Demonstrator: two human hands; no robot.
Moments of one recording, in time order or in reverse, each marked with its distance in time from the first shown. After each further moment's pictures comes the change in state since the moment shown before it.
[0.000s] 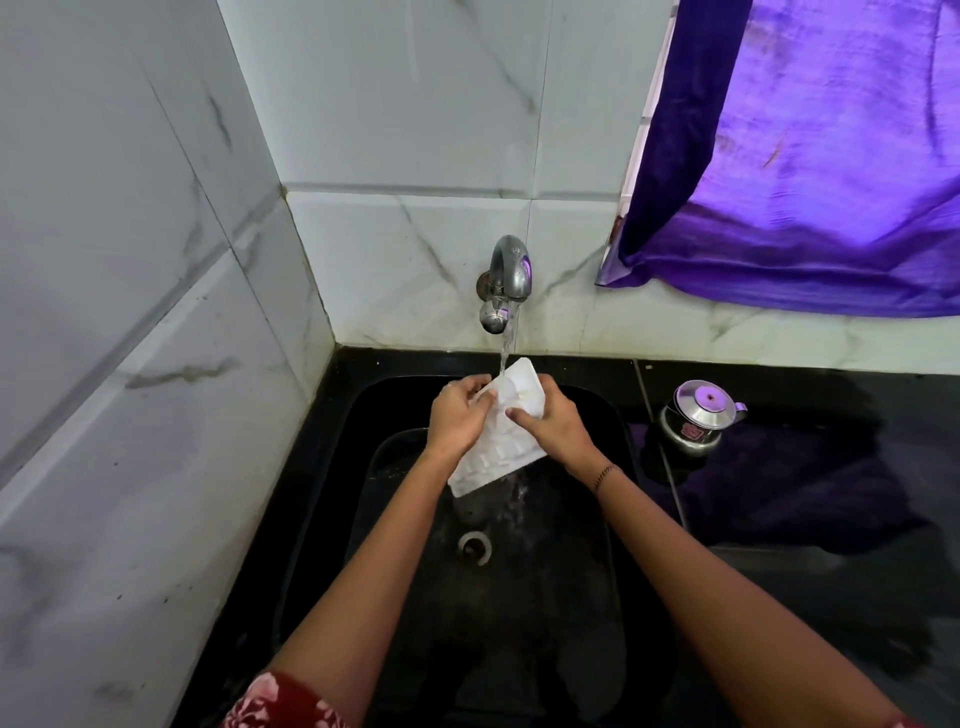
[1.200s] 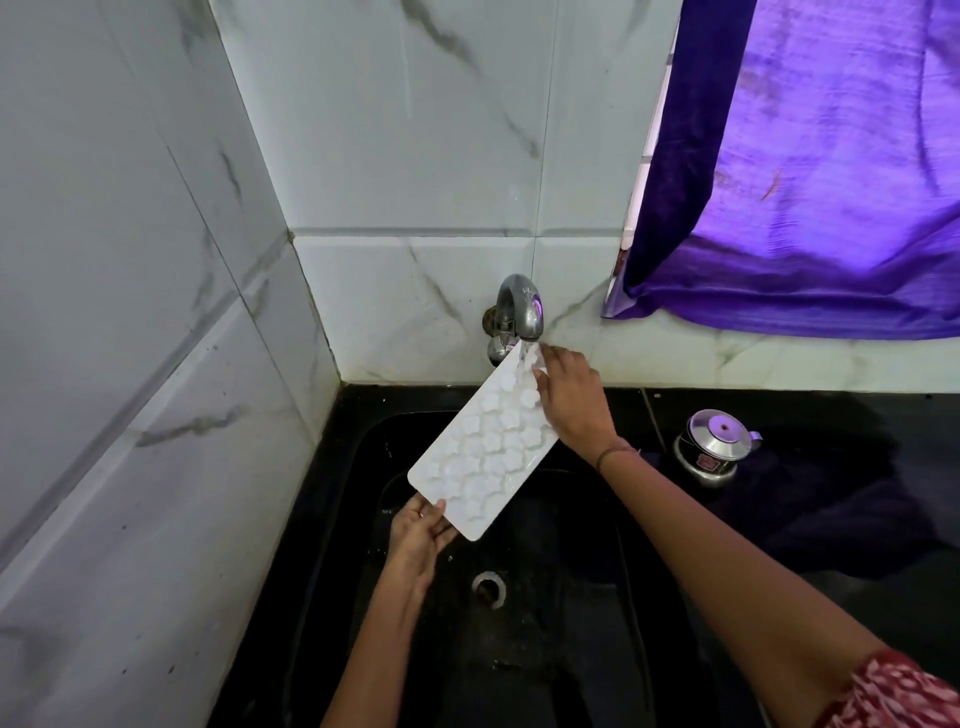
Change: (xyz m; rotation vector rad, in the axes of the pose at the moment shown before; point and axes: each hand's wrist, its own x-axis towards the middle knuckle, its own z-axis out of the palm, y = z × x) left_hand -0.038 -0.092 -0.023 -0.863 0.016 -0.446; right_hand 0.063 -0.017 -0.017 -0.758 0.235 -0.297
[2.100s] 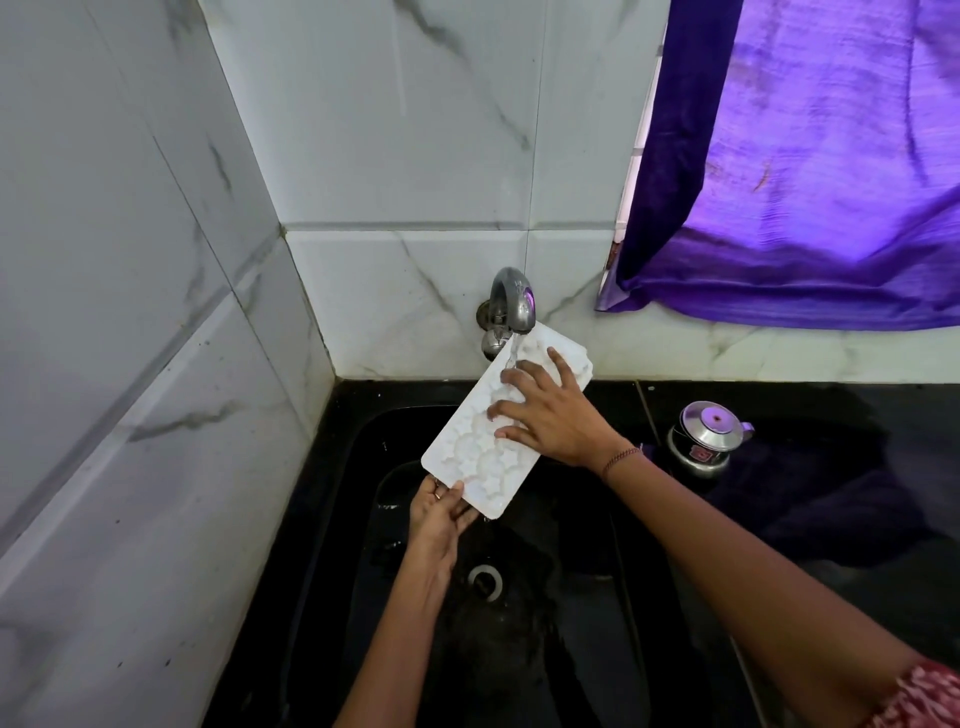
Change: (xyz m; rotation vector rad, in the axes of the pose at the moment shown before) left_hand -0.013 0.001 0.034 -0.113 -0.037 0.060; right_hand -0.020 0.002 -0.006 -0.405 -0.076 -0.573
